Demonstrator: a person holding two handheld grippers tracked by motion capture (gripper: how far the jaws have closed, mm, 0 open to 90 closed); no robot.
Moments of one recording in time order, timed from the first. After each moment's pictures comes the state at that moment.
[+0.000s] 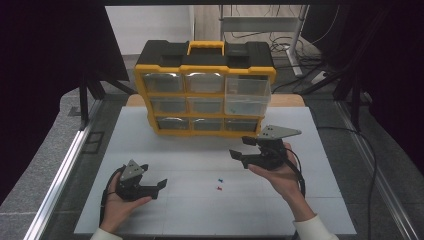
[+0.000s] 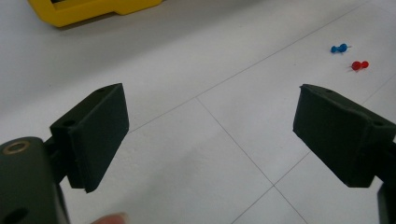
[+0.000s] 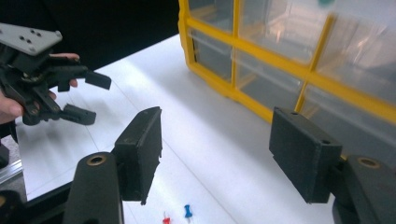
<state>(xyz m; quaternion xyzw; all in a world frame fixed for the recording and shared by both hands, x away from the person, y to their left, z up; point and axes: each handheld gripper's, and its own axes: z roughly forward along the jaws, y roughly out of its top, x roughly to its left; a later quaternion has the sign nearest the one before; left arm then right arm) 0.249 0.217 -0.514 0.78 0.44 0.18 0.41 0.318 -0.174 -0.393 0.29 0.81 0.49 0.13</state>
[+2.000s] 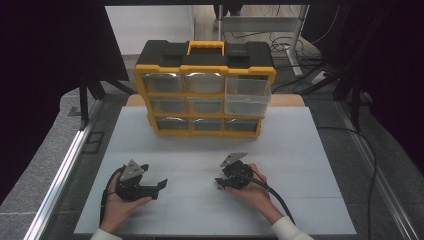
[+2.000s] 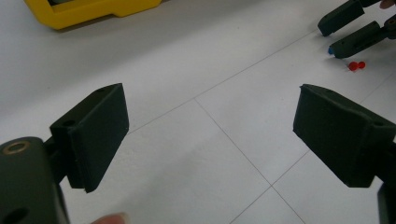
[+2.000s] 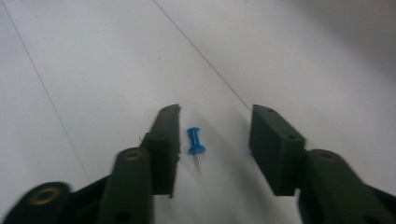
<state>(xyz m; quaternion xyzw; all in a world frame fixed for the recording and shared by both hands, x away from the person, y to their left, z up) 0.248 0.216 -0.513 0.78 0.44 0.18 0.41 0.330 -0.115 -0.522 0.26 0.91 0.31 0.10</state>
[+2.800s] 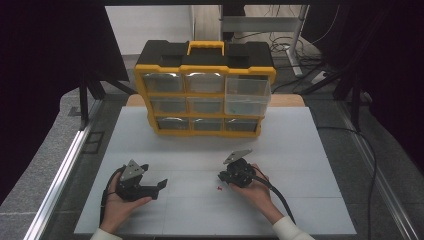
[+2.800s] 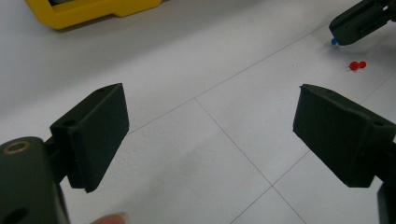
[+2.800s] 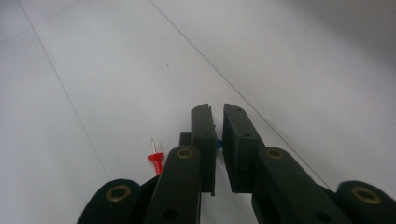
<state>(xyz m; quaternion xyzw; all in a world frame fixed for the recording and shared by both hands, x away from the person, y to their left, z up) 0.248 0.216 -0.513 0.78 0.44 0.18 0.41 0.333 -0.123 -0.516 0.28 0.90 0.33 0.07</state>
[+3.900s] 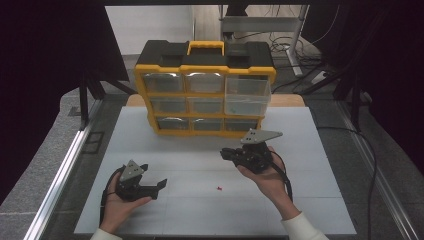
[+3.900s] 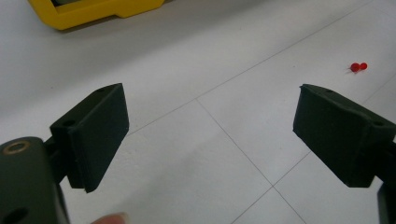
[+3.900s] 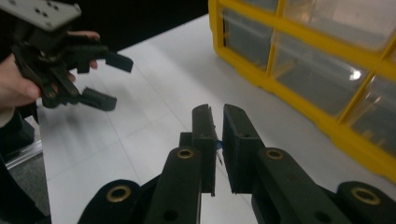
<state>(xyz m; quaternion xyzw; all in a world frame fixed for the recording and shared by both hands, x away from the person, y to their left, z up) 0.248 0.217 -0.513 0.77 0.44 0.18 0.42 0.317 -0.144 -0.402 0.25 0.83 0.48 0.10</state>
